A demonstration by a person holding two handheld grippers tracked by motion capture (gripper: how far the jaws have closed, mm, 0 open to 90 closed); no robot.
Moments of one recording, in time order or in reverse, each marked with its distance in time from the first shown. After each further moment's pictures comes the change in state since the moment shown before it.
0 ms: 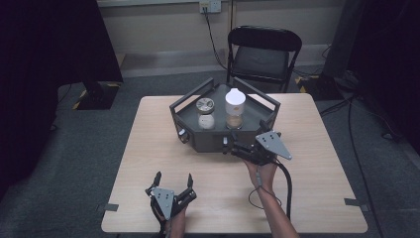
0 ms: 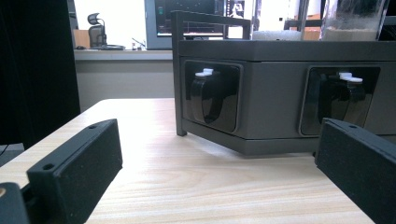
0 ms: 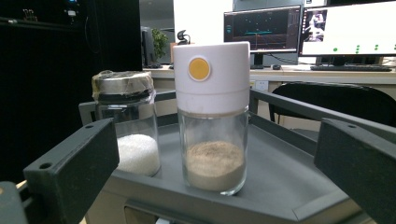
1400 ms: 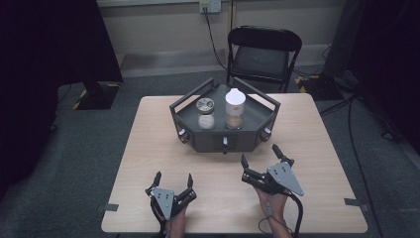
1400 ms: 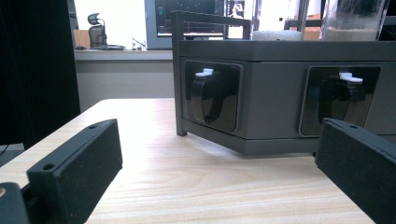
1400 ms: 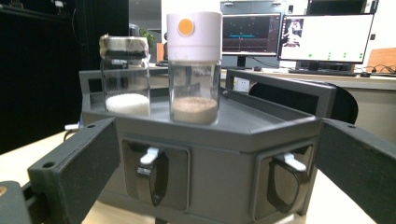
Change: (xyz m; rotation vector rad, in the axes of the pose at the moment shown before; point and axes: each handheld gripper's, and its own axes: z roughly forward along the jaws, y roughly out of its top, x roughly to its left) left arm 0.000 0.000 0.000 0.000 0.000 0.000; right arm 0.009 -0.037 -0.068 -0.016 -0.067 -0.064
